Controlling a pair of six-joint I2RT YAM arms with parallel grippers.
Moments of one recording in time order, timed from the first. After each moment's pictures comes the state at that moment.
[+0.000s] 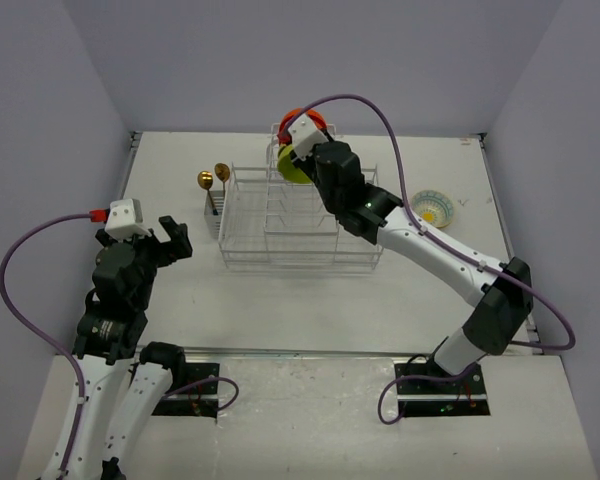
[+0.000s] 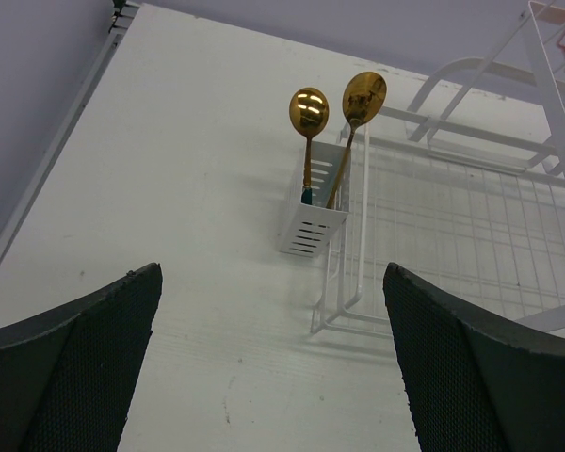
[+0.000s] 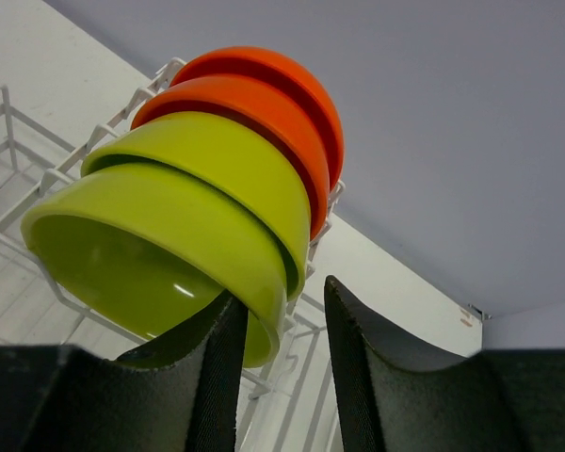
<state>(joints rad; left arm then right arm) -0.17 0.49 0.77 -0.50 -0.24 -0.26 0.81 1.59 1.50 -0.11 0.56 -0.42</state>
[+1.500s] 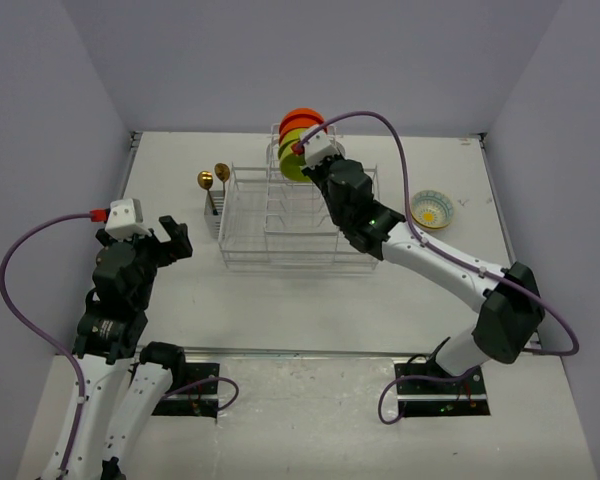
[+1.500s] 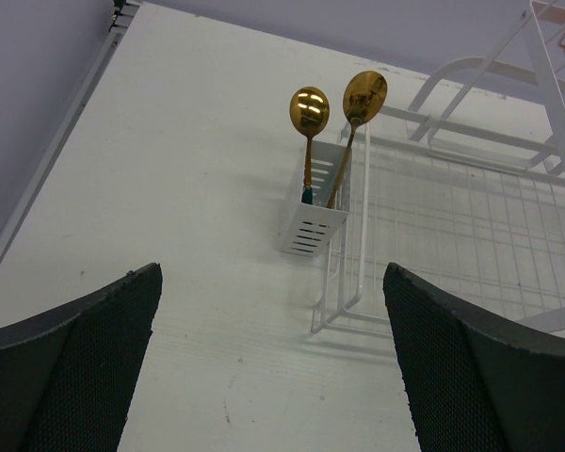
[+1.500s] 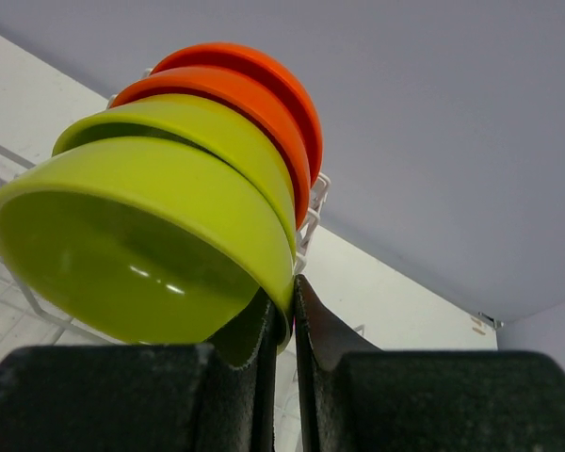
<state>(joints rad) -0.17 0.49 0.77 -0.50 -0.24 -0.26 0.80 1.53 1.27 0.19 0.57 -0.43</state>
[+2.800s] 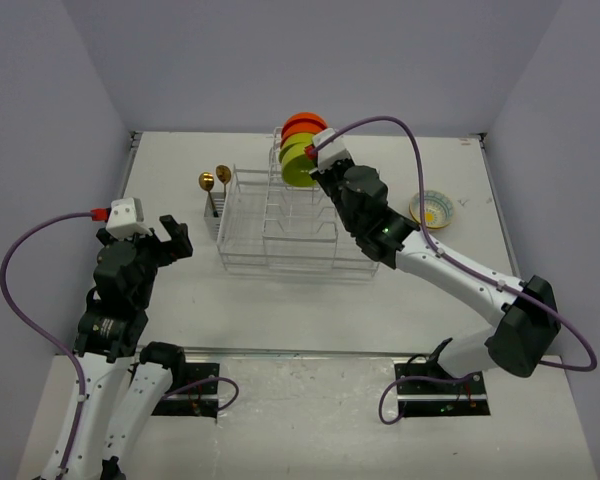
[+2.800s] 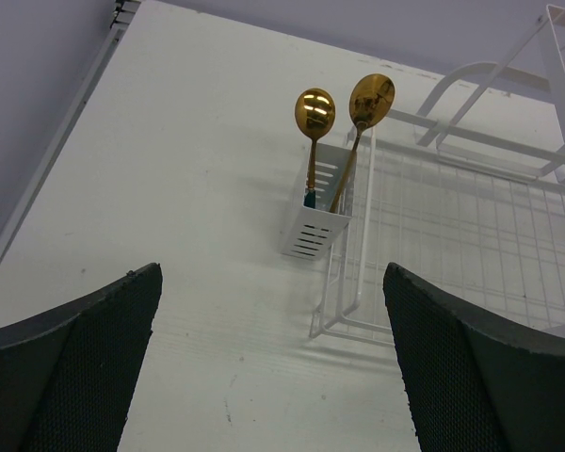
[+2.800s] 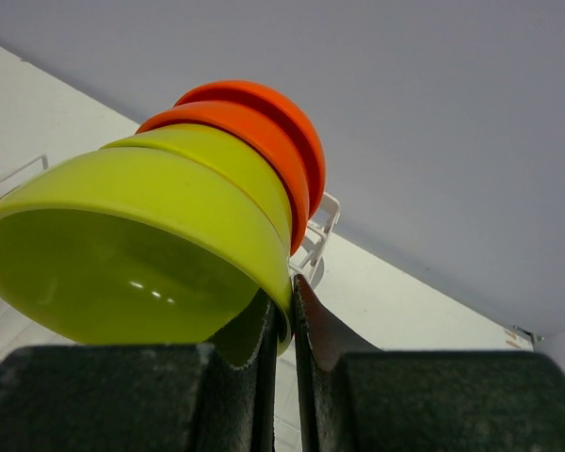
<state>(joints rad) -0.17 0.50 0.77 -0.50 -0.24 -0.26 0.80 1.43 1.20 0.21 0.50 -0.37</state>
